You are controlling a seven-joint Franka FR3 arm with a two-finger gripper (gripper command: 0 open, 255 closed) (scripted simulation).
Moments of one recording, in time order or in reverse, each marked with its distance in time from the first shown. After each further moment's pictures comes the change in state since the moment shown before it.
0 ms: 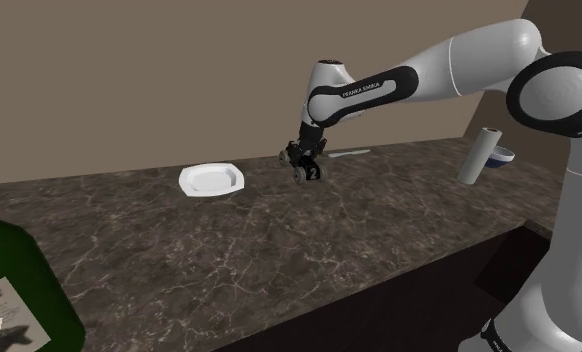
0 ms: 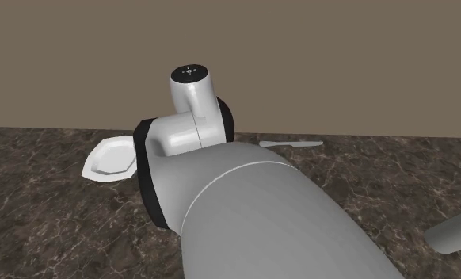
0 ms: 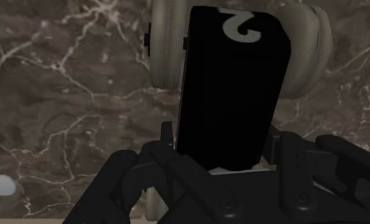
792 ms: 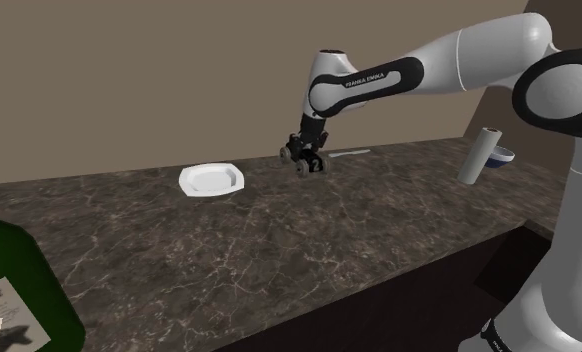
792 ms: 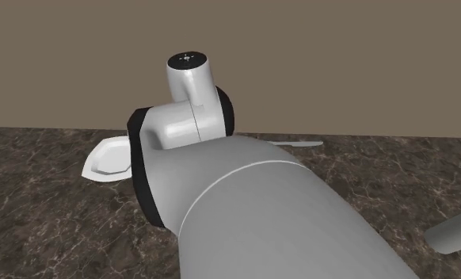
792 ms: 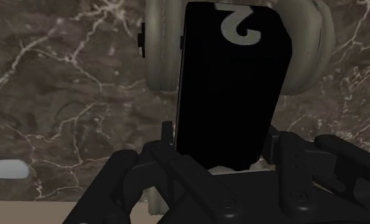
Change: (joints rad) arm 0.000 -0.020 0.001 0.037 0.003 -0.060 -0.003
